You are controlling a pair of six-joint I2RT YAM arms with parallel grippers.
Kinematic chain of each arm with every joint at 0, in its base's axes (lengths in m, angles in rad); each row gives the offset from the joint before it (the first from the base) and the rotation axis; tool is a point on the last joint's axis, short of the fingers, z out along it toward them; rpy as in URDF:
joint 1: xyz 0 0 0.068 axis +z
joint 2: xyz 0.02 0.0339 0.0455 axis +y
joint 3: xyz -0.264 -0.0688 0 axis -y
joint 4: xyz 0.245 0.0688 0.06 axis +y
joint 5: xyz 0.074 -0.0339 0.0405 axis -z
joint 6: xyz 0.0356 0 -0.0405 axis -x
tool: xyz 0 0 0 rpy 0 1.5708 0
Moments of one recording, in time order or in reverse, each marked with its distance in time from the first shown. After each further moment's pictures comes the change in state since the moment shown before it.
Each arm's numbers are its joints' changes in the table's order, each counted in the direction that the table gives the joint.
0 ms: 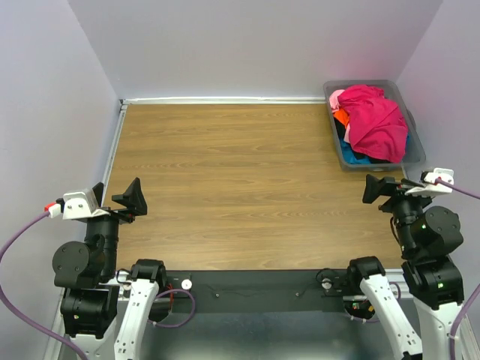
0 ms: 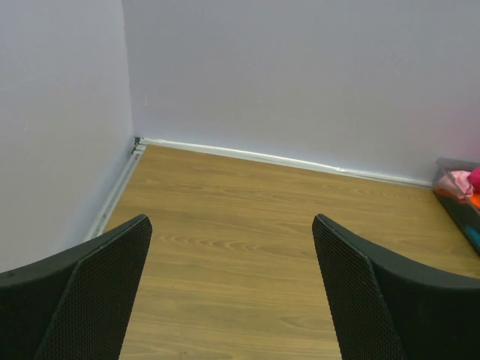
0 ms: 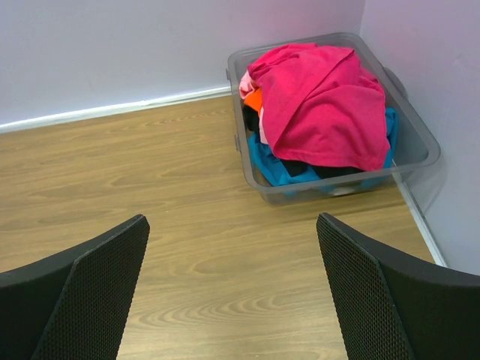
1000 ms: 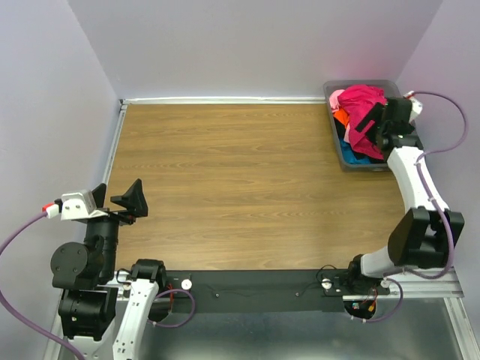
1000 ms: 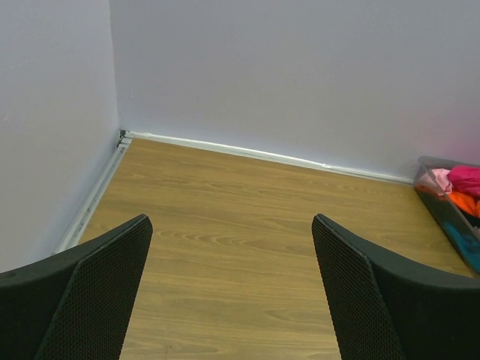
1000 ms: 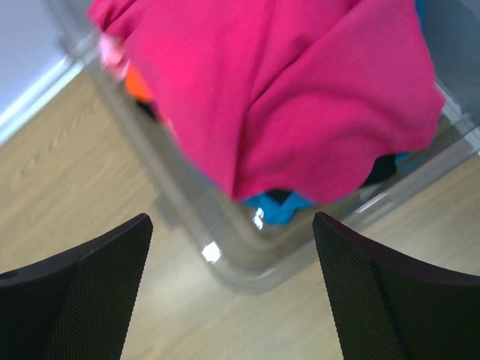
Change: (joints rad) left arm -0.013 0.001 0.013 0.025 0.013 0.044; right arm -0.248 1.113 0.330 -0.219 0.019 -0.339
